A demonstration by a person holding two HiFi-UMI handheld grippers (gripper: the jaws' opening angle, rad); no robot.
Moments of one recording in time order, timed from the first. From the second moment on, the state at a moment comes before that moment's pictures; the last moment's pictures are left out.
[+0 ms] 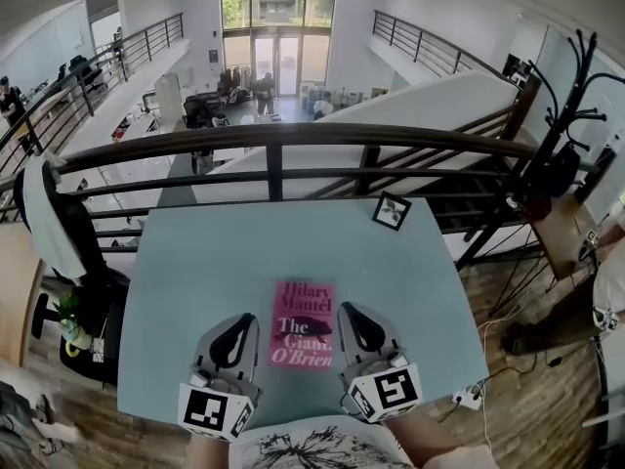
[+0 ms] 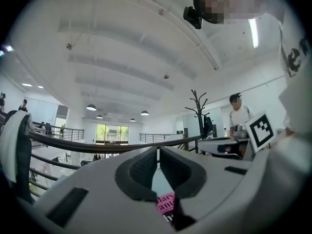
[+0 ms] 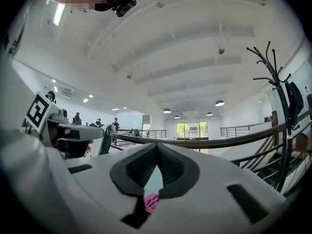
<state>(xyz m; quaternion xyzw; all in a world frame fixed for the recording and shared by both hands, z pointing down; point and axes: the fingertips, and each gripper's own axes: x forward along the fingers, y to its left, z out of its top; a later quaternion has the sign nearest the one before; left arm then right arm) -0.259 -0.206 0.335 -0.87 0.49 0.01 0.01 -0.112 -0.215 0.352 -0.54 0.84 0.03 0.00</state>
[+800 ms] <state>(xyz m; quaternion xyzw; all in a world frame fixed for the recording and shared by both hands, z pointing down) -0.267 -0.185 0.350 -0.86 0.50 0.00 0.00 -0.128 -0.190 0.372 -0.53 0.85 0.03 -0.02</state>
